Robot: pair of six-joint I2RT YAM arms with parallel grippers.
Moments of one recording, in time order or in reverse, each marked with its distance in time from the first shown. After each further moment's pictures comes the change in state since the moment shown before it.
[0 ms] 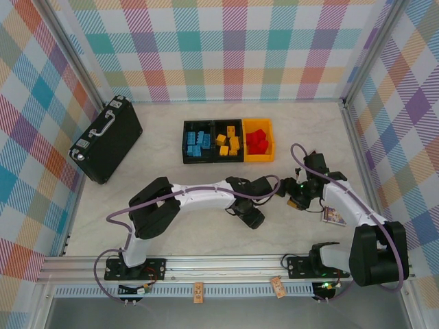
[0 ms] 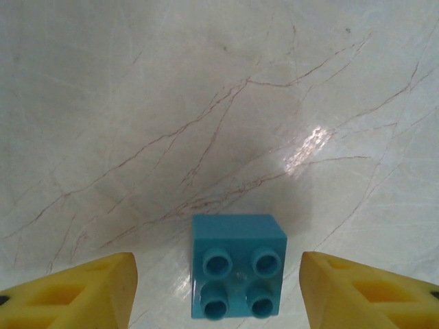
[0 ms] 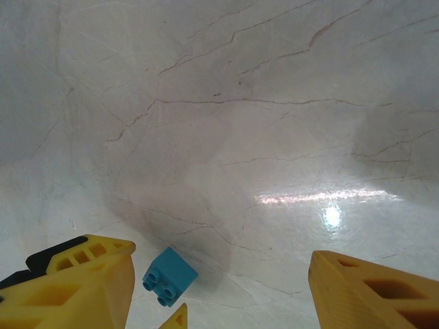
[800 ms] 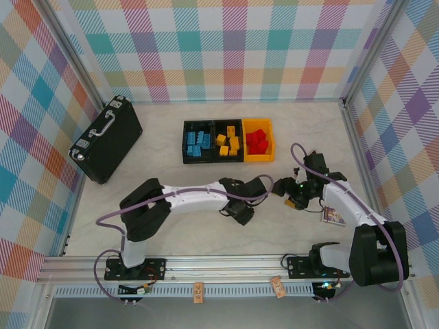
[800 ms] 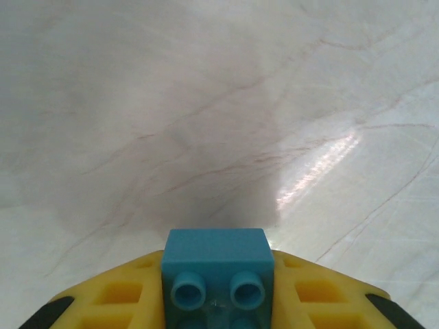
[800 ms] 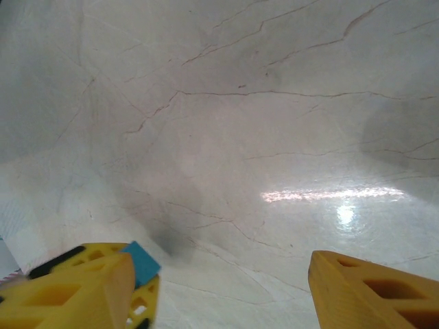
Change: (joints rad) left arm 0.031 -0.115 -0.104 -0.005 -0.096 -0.051; right arm 0.000 0.000 -0.003 0.019 -0.060 0.007
